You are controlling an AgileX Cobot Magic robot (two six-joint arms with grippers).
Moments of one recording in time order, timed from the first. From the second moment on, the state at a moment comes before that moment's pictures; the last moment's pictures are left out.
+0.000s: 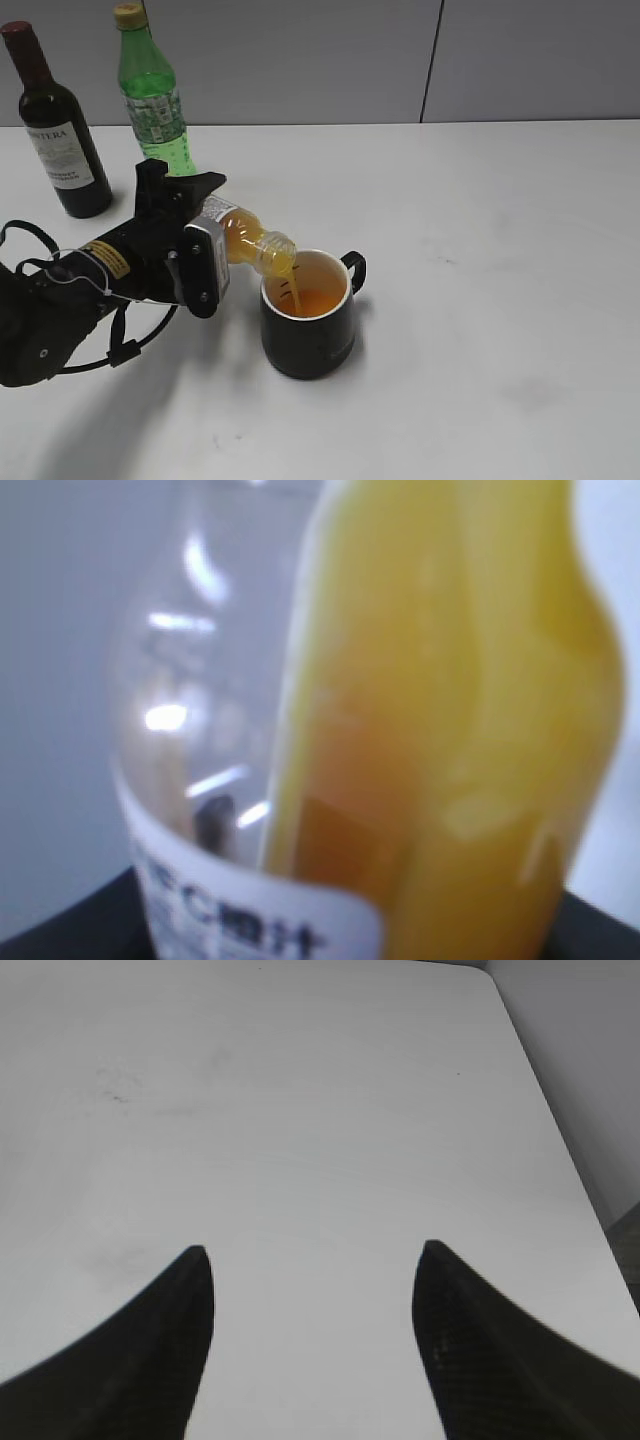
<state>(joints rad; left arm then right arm) -0.48 2.04 -0.60 -0.03 -1.18 1.61 -0.07 0.00 -0.41 0.08 0.94 -0.13</state>
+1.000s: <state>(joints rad) -0.48 2.04 -0.60 -0.03 -1.18 1.61 -0.07 0.00 -0.41 0.08 0.94 -0.13</state>
